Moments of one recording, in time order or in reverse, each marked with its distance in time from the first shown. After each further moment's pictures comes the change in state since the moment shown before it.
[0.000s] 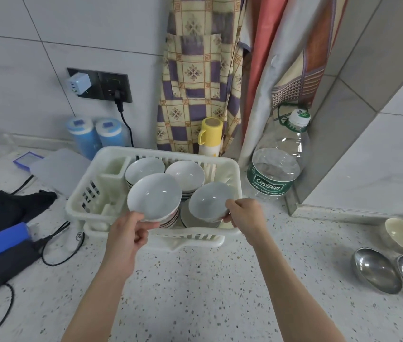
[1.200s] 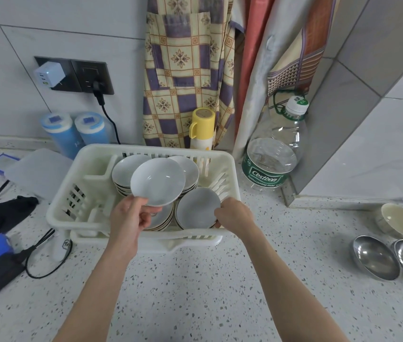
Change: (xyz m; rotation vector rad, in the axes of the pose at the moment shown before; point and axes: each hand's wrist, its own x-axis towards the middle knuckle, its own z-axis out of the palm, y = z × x) left_hand 0.053 -0.003 0.024 -0.005 -0.053 0.048; right_hand 0.020 -0.004 0.022 -0.516 -0.224 0.119
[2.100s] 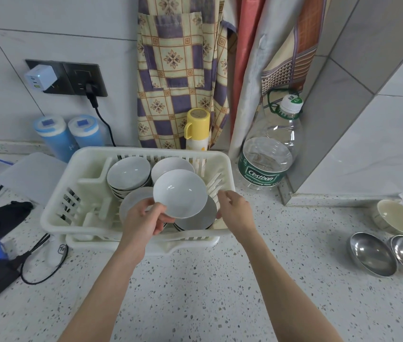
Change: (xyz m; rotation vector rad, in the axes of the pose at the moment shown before) left_hand -0.007 -0.004 0.021 0.317 -0.098 -0.069; right_hand -0.006 0.012 0.003 0.461 0.284 -0.124
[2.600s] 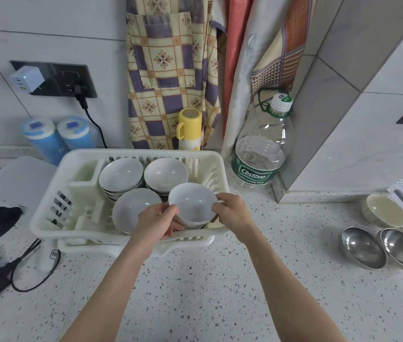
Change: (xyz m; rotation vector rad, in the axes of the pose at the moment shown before) left_hand 0.002 0.004 0.027 0.262 -0.149 -0.070; right_hand 0.003 0.010 -0.013 0.162 -0.191 0.047
